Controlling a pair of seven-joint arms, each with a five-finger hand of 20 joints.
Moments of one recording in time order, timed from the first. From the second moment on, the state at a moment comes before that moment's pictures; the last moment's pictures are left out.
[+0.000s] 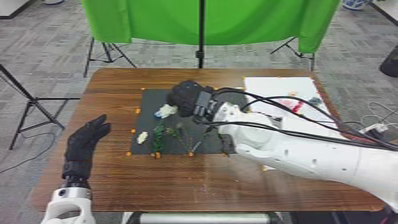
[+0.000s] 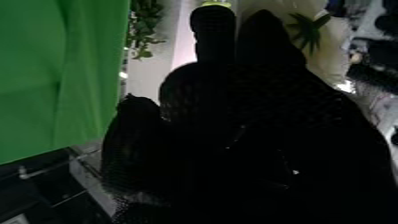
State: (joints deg) left arm 123.9 -71.2 -95.6 -115.5 66.5 12.2 13.2; right arm -33.0 -55.6 3.5 -90.7 -132.5 18.8 8.2
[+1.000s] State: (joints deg) left arm 123.2 -71.3 -95.6 -115.2 66.5 11.1 12.9; right arm -34.7 -58.8 1.8 -87.7 -133.9 11.5 11.2
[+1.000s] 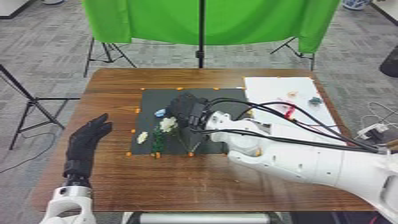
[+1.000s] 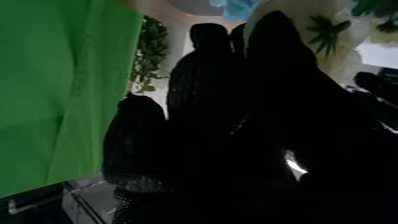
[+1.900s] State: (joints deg) left arm 122.9 -71.3 -95.6 -115.1 66.5 11.0 12.7; right arm -34.4 -52.7 2.9 -95.3 -134.3 4.7 14.0
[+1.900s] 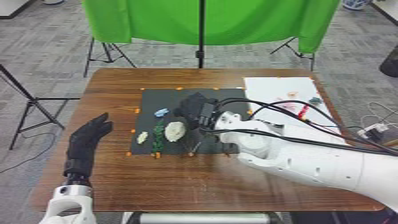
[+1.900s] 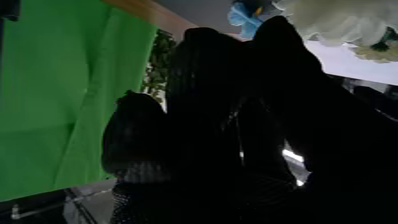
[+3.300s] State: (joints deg) left arm 123.8 -71.4 -95.4 -115.3 66.5 11.4 12.5; right arm -57.3 -39.5 39.4 -88.0 -123.5 -7.8 34.6
